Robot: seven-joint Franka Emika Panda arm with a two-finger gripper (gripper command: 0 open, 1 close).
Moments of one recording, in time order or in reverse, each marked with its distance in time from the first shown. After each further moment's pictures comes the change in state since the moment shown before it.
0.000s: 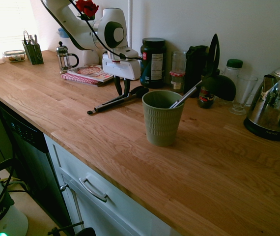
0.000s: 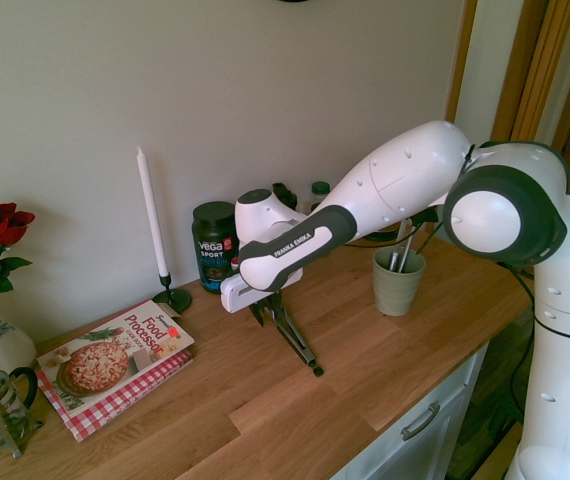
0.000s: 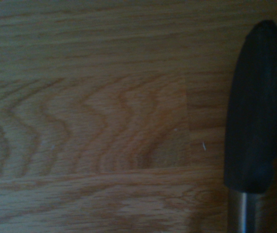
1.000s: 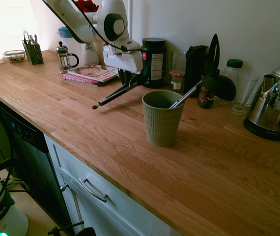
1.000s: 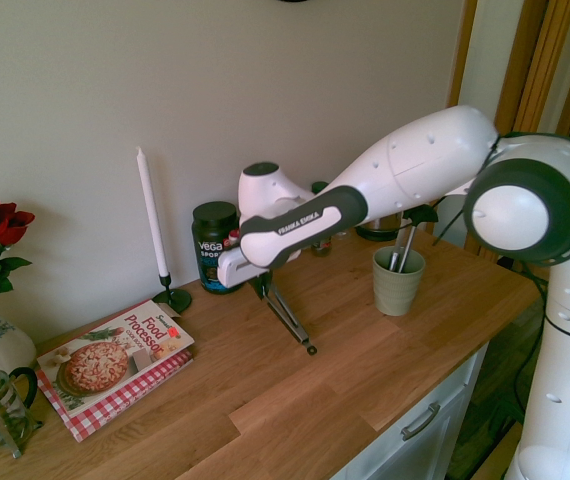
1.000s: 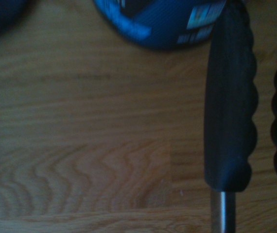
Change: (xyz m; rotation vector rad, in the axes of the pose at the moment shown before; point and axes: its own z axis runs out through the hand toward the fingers) arm 0.017 0.002 -0.086 0.115 0.065 0.000
